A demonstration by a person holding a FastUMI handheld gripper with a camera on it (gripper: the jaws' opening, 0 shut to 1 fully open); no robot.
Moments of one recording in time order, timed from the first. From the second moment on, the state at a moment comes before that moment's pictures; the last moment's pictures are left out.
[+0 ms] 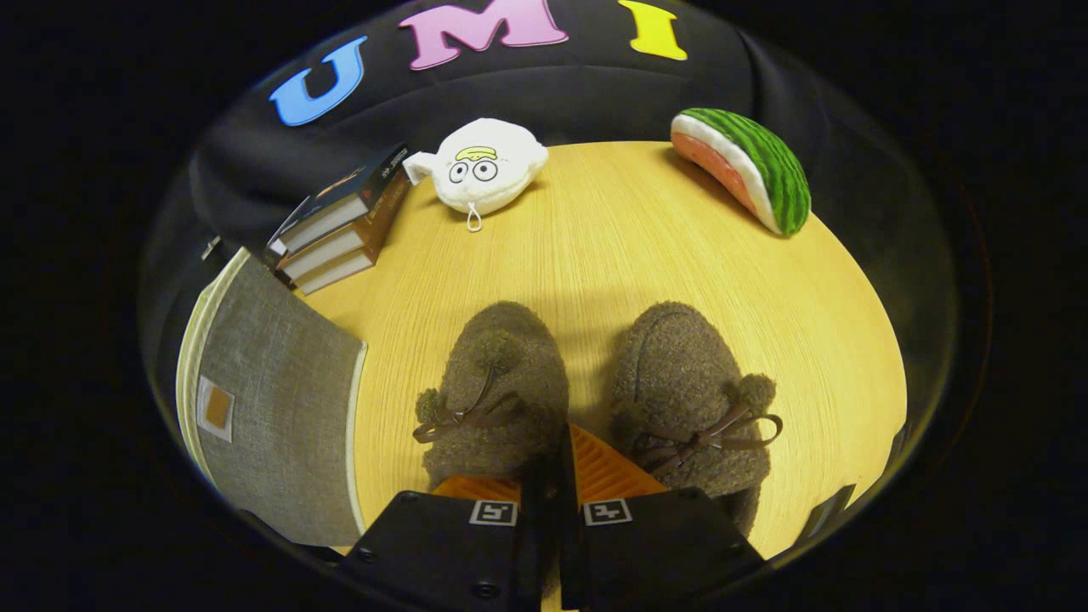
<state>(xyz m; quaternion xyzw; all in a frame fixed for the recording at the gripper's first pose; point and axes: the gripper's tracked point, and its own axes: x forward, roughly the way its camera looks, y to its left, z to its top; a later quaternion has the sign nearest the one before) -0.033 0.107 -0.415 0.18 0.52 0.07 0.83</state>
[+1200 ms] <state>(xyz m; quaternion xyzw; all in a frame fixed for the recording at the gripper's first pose) -0.048 0.304 -0.183 0.27 0.50 0.15 0.81</state>
